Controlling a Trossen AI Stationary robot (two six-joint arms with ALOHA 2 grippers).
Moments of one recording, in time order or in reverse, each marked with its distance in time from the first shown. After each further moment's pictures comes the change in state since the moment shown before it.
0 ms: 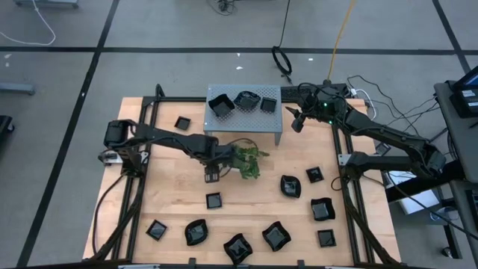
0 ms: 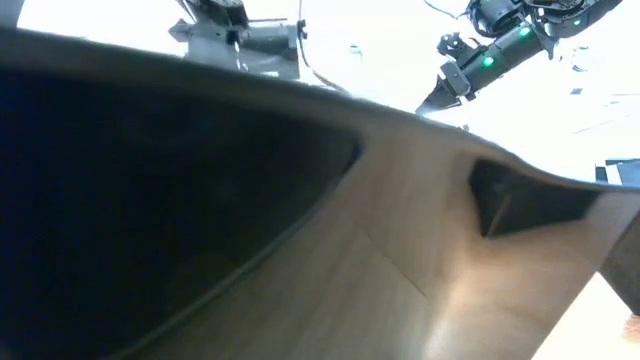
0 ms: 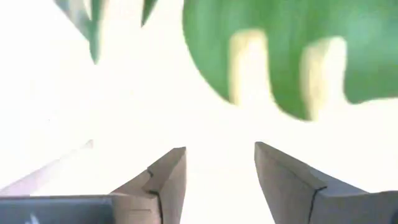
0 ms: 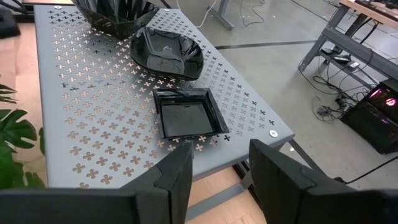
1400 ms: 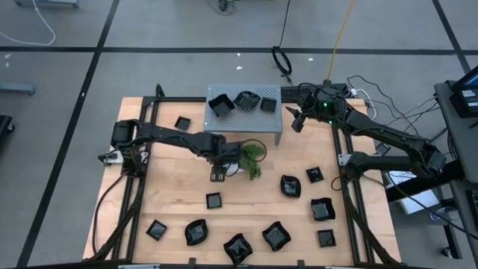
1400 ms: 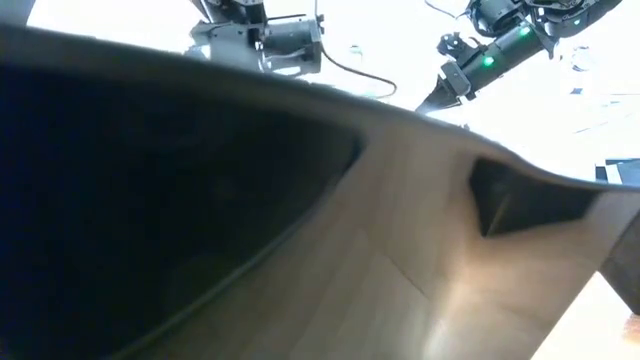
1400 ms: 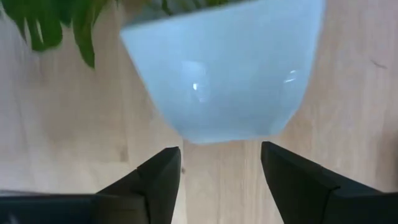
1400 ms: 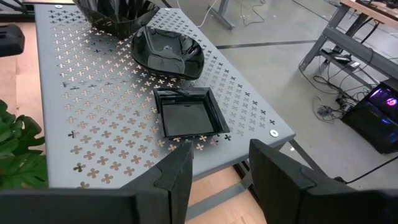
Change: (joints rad) left arm 0.020 0.063 0.087 0.051 0.047 0.159; right arm 0.000 0.000 0.000 -0.002 0.000 0.000
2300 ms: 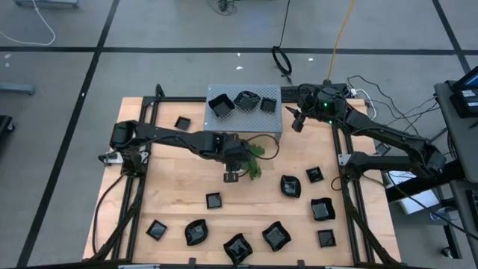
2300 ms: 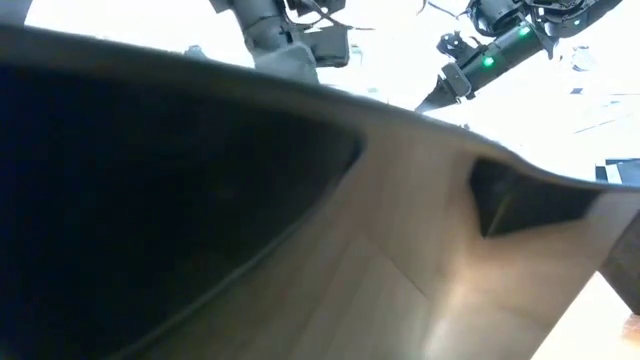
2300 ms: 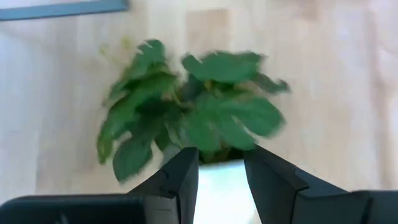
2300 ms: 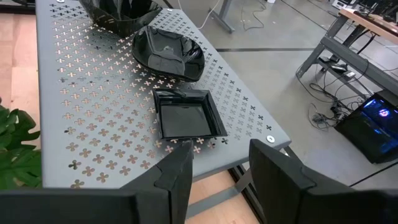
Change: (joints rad) left arm -0.053 -0.010 0.171 0.090 -0.026 -0.015; right arm 0.000 0.000 0.000 0.010 0.000 -0.053
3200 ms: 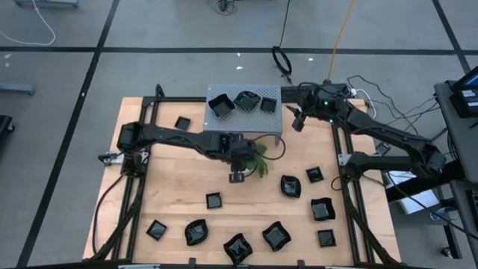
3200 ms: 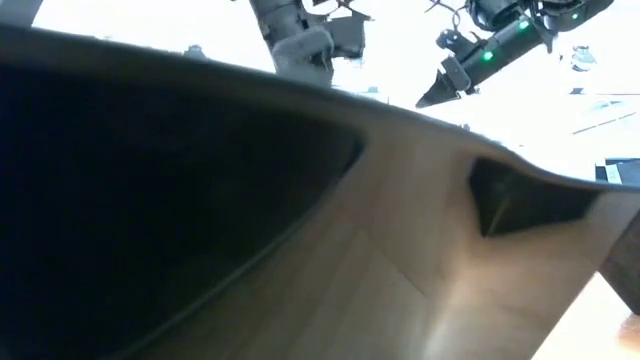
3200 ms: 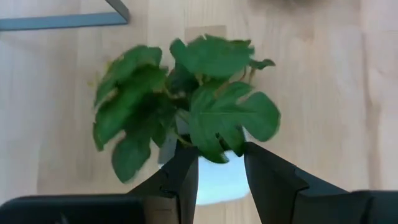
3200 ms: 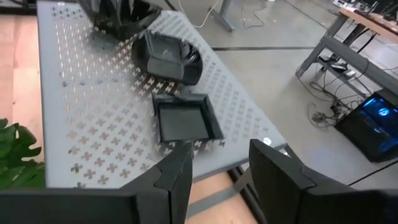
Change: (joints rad) left arm -0.005 0.076 0.129 -0.055 -0.015 -0.028; right arm 0.000 0.000 0.033 -0.042 0.001 0.000
